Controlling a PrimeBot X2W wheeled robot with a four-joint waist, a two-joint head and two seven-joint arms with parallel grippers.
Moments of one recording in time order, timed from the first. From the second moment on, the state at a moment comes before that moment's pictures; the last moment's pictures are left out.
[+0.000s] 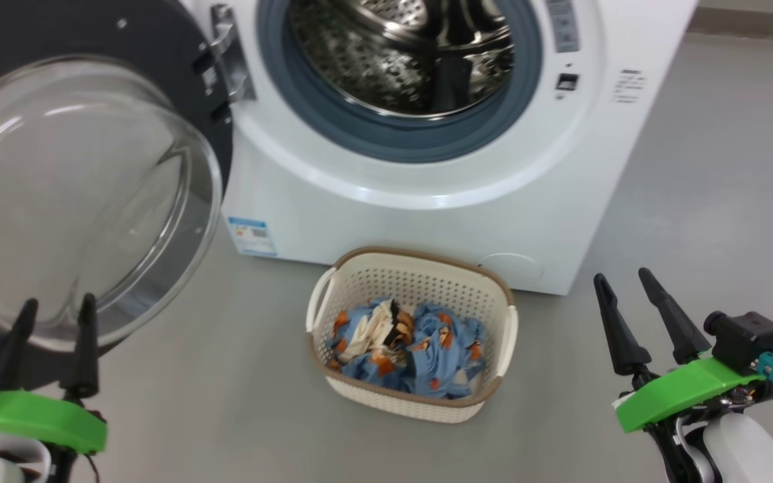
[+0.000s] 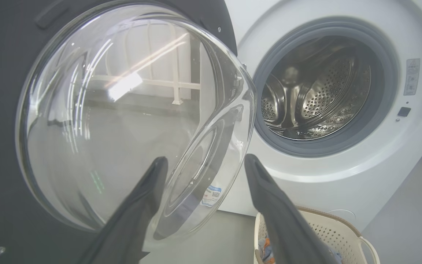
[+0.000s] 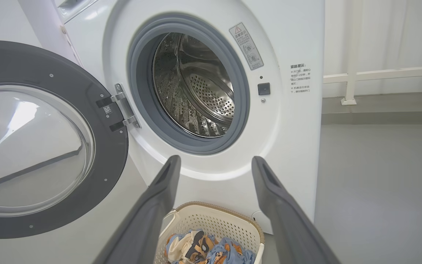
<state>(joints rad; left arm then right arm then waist) -0.32 0.46 -0.23 0.50 -0.66 -0.01 -0.25 -0.21 -0.21 0.21 0.33 0.51 0.12 -0.25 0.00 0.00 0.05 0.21</state>
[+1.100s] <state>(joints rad) -0.10 0.39 -0.28 0.16 -0.66 0.16 -0.22 -0.19 -0.28 0.25 0.30 0.54 0.12 -0.25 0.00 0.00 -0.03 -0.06</state>
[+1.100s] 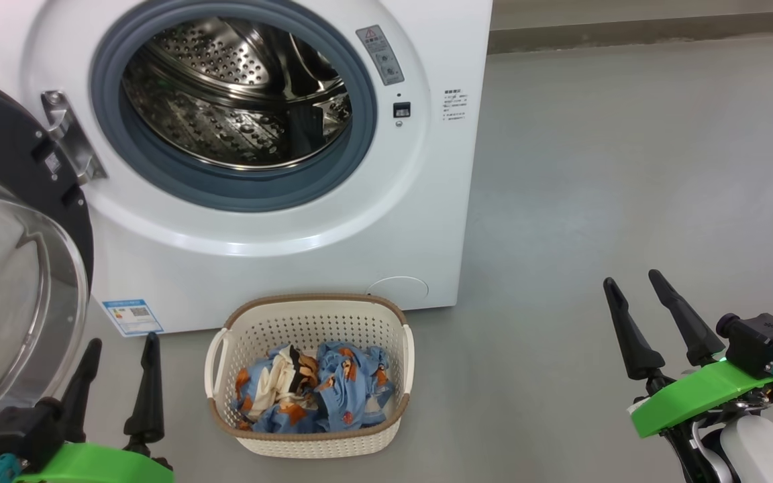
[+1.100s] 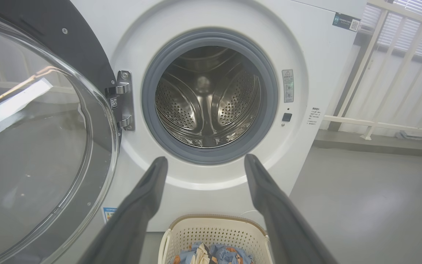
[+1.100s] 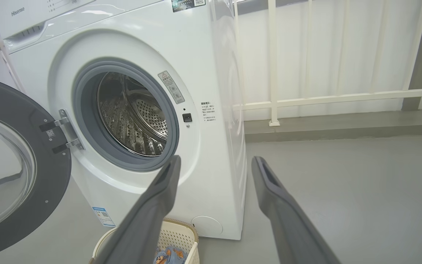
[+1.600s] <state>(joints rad) -0.10 0.38 -0.29 0.16 -0.68 0.14 -0.22 -0.19 -0.28 0.22 0.29 0.54 0.12 -0.25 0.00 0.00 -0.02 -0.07</state>
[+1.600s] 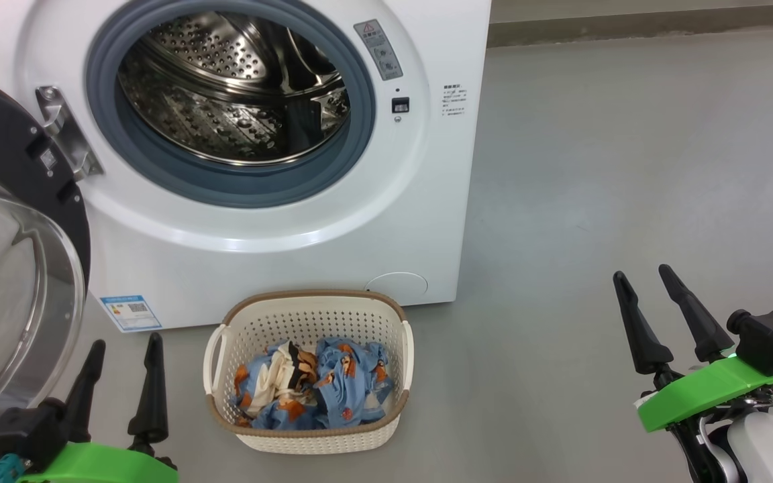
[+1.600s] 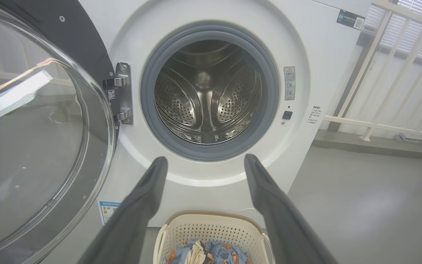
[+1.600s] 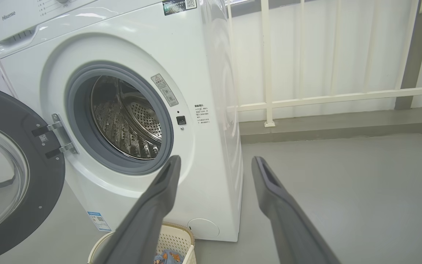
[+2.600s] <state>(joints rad) -0.10 0.39 -0.30 0.15 -0.68 0.14 -0.22 -0.17 -0.26 0.21 0.28 0.53 0.12 -0.25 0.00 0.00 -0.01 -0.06</state>
